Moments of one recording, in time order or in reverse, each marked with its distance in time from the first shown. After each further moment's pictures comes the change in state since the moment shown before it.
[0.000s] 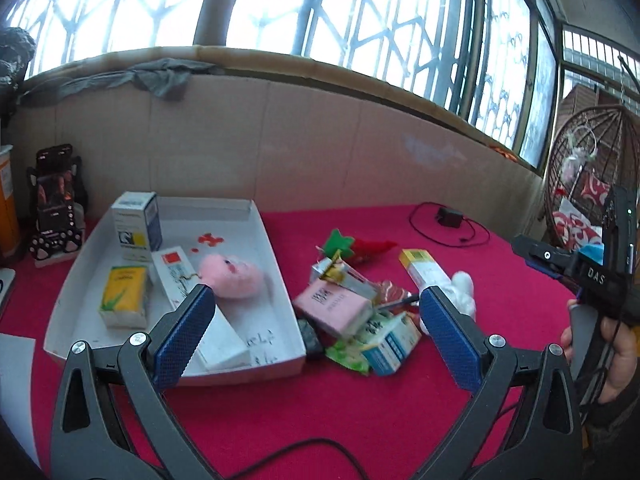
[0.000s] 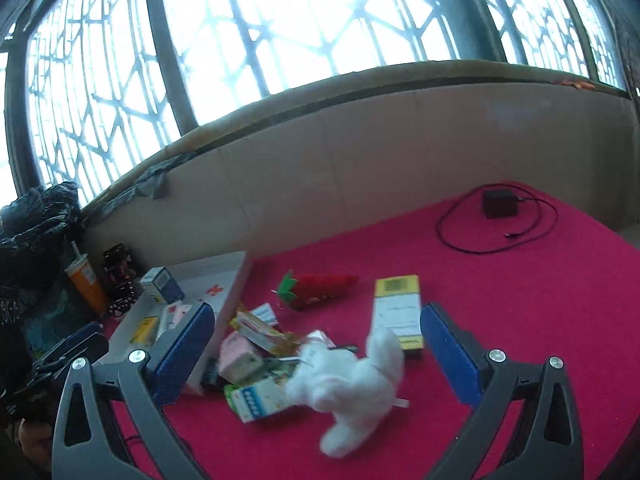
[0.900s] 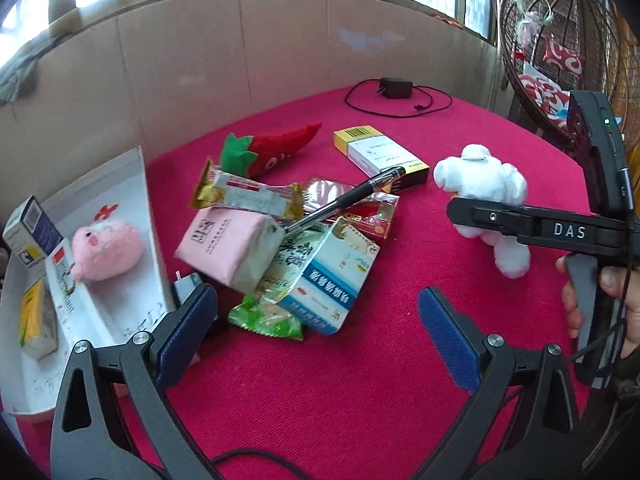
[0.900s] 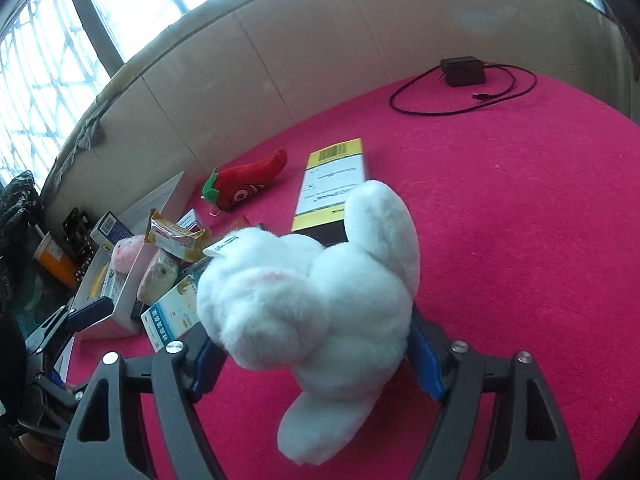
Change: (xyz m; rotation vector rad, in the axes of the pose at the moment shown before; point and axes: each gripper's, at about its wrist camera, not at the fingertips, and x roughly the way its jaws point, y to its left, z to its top) left arm 0.100 -0.074 -0.038 0.329 0.312 -0.101; right arm 0.049 -0.065 -0.067 0.157 0.250 -0.034
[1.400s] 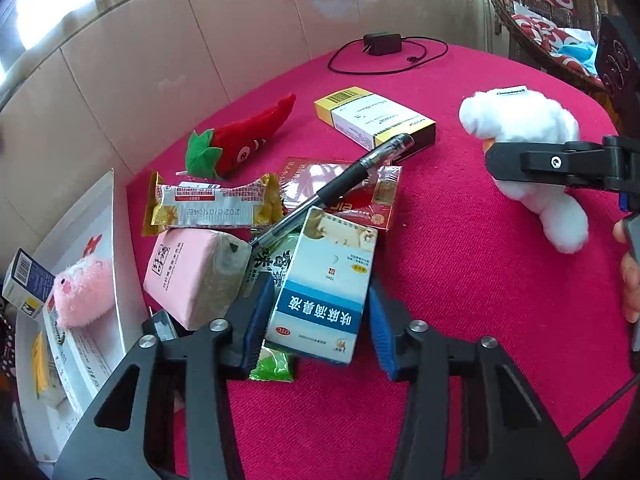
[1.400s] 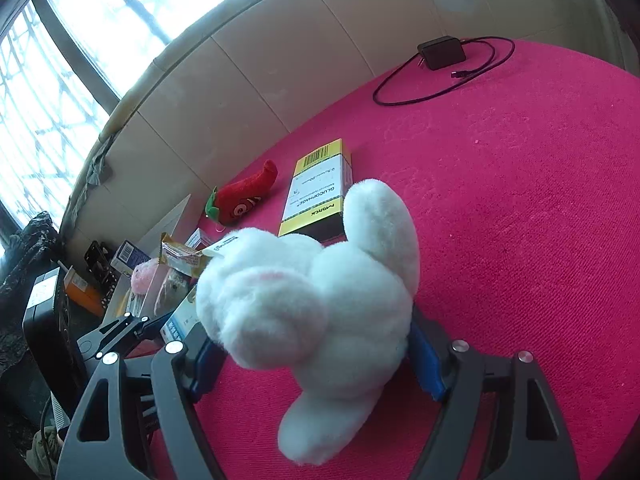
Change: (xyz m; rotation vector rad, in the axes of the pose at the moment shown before) left arm 0.039 -0.021 0.003 0.152 0.085 0.078; right arm -0.004 -0.023 0.000 0.114 -0.012 0.104
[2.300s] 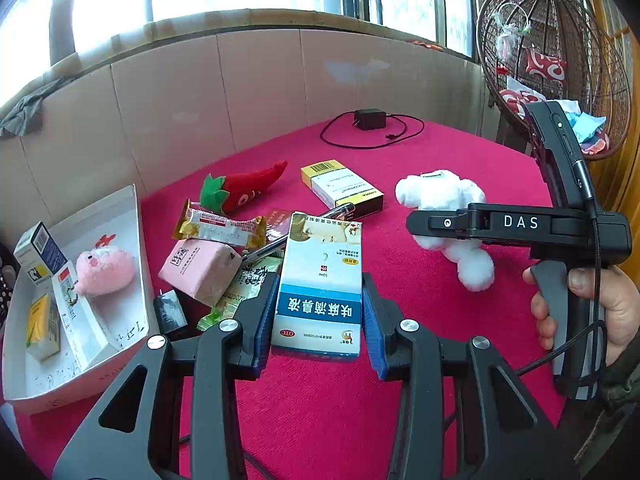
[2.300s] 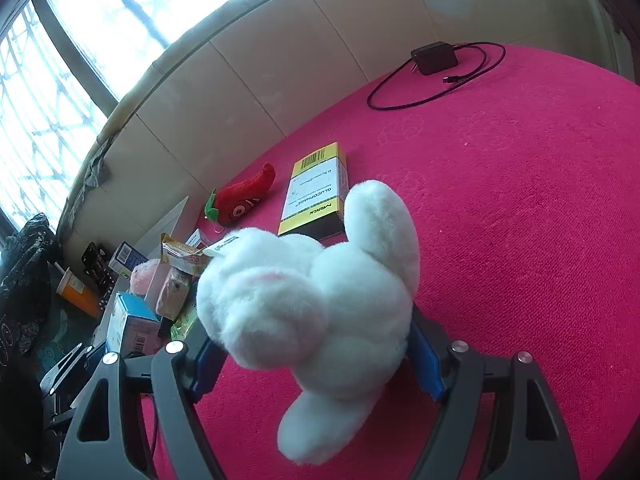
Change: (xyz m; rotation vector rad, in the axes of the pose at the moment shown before) left arm -0.080 -0.008 -0.013 -0.140 -0.221 -0.062; right arm -0.011 0.004 -0.003 0.001 -0.010 -0.024
